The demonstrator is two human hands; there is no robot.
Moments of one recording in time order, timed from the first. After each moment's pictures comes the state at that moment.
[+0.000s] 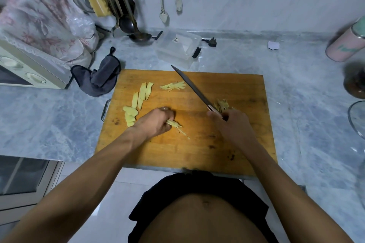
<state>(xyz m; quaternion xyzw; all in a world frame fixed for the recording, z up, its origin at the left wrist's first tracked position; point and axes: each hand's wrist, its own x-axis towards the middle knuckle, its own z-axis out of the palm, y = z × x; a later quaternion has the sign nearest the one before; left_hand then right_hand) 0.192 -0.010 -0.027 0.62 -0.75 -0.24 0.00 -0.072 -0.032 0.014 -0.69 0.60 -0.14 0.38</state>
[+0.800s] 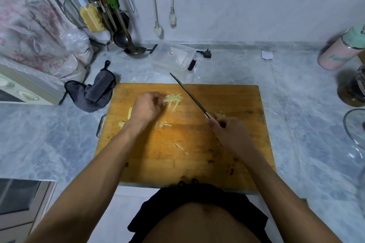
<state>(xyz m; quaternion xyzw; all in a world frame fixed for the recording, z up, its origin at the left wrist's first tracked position) 0.208 -0.083 -0.012 0.77 -0.56 -0.25 0.20 -0.068 -0.054 0.020 -0.67 0.60 -0.15 0.40</state>
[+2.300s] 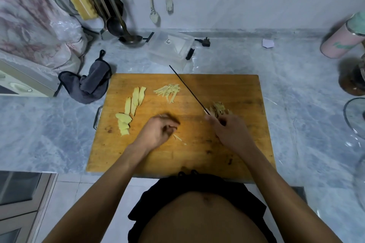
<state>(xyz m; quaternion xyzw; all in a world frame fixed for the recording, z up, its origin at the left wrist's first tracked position) 0.177 -0.007 -0.048 0.61 -0.70 -0.32 0.19 -0.074 -0.041 0.011 -0.66 0.59 -0.16 0.43</state>
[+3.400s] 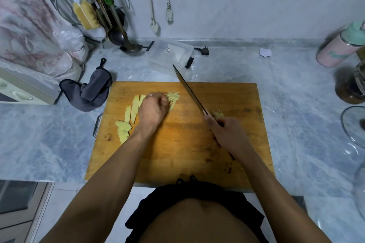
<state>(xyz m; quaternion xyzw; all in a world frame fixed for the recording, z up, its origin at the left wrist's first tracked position) 0.183 -0.079 -0.035 0.77 -0.55 -0.20 0.26 -0.063 -0.048 0.023 -0.64 0.59 -0.19 0.46</state>
